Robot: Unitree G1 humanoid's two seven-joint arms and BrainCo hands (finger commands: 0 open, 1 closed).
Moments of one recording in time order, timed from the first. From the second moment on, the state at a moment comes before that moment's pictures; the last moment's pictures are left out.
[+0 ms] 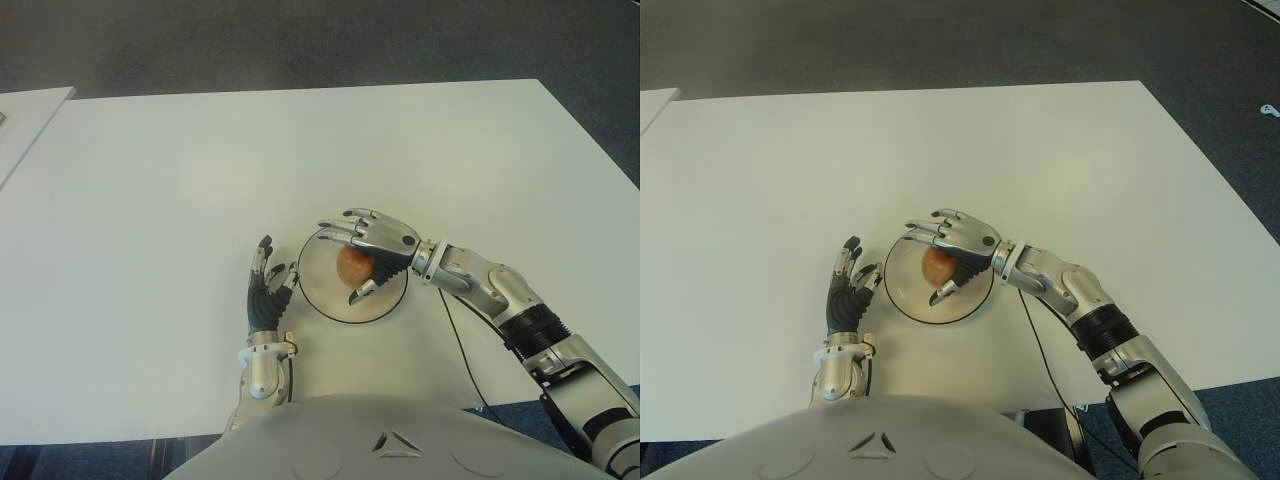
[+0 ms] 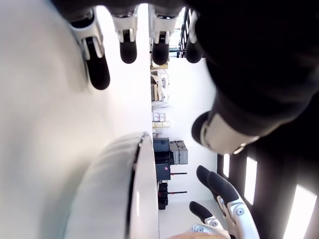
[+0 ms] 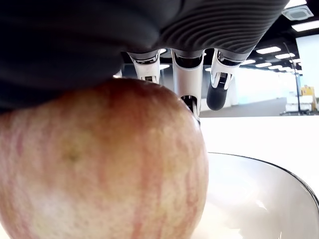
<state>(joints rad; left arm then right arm) 0.50 -0.07 -0.30 -0.03 0.15 -0.28 0.38 -0.29 -0.56 0.49 0.19 -0.92 -0.66 -0.04</state>
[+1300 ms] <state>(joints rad) 0.50 -0.07 -0.29 -0.05 0.14 -0.26 0.38 -0.29 -0.55 0.49 0.19 -0.91 -0.66 -0.03</state>
